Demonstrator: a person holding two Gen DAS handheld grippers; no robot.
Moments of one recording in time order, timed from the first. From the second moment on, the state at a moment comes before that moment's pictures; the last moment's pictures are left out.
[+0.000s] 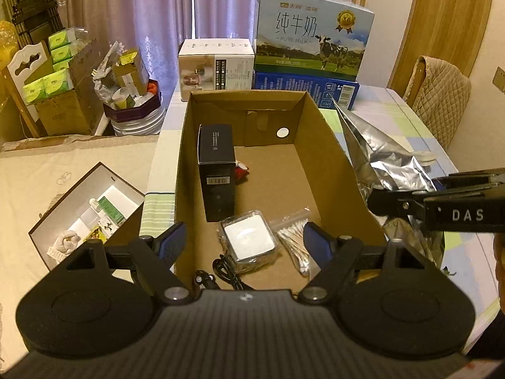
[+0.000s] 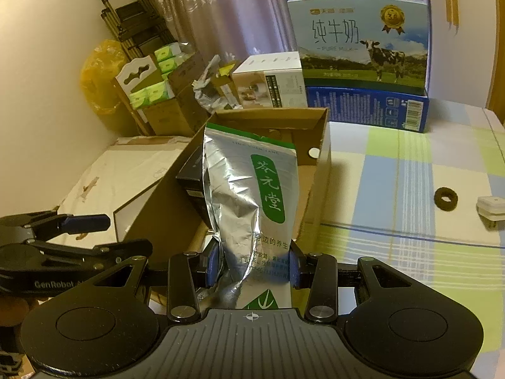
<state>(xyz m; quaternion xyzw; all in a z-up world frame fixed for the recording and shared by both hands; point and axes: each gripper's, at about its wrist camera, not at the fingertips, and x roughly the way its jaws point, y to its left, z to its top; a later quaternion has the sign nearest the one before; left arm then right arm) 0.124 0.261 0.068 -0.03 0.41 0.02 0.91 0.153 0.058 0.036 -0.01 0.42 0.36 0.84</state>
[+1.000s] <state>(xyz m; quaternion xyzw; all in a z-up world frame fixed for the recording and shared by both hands) 0.094 0.235 0.073 -0.05 0.40 0.02 0.92 0.148 -0.021 0.024 0.12 0.43 0.29 0.85</state>
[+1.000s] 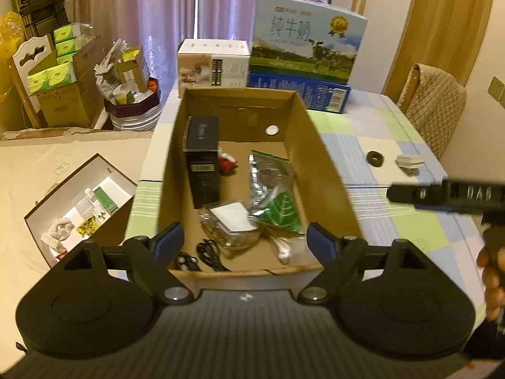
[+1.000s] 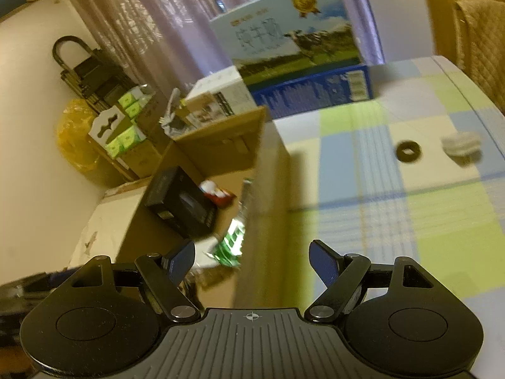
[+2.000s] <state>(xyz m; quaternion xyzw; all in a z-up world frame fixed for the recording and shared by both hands) 0.071 0.096 0.084 -0.05 0.37 -0.06 0.93 0.089 -0.197 0.023 0.13 0.40 0.18 0.89</state>
